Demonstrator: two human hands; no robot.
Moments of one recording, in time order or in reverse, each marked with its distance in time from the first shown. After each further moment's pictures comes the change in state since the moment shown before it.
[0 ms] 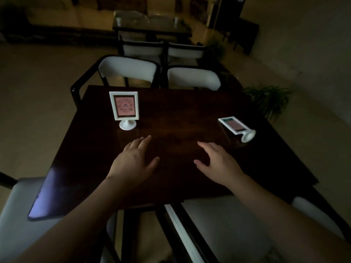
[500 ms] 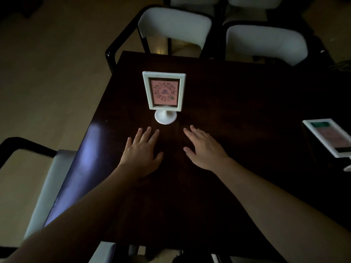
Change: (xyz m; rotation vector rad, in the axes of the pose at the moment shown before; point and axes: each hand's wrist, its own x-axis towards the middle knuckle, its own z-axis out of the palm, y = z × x) left_hand 0.133 -0.192 0.087 0.273 -0.221 -0.256; right_hand 0.248 -0.043 0.210 0.028 -0.358 -0.209
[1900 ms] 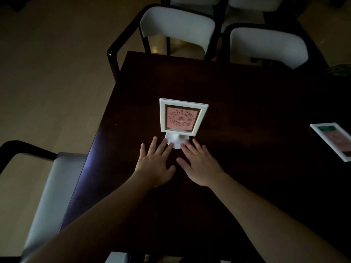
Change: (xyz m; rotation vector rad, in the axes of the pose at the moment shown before) left_hand 0.008 -0.023 0.030 0.059 -0.168 0.114; right_hand 0.011 -0.054 0.043 -0.051 -0.196 0.065
